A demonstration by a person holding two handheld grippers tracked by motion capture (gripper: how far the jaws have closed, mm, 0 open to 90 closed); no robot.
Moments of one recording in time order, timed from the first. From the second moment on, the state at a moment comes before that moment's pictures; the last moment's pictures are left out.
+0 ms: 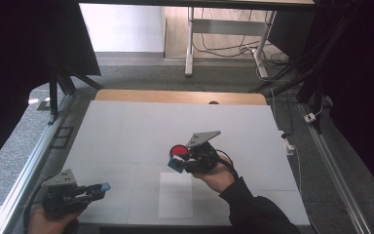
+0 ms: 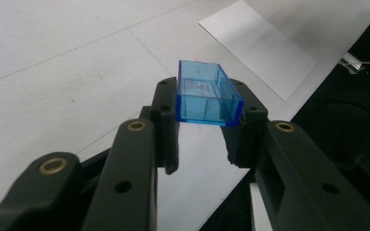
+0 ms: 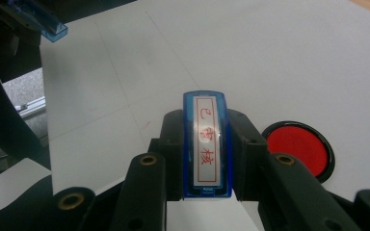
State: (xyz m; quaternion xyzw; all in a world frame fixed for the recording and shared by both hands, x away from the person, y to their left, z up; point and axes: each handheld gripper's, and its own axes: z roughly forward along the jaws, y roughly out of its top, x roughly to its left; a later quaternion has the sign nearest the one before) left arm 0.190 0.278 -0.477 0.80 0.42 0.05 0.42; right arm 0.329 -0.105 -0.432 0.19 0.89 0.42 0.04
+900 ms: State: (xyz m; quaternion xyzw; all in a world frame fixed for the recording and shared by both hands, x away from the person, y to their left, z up) left arm 0.190 0.278 -0.477 0.80 0.42 0.05 0.42; right arm 0.297 -0.110 -0.453 0.18 0.90 0.39 0.03
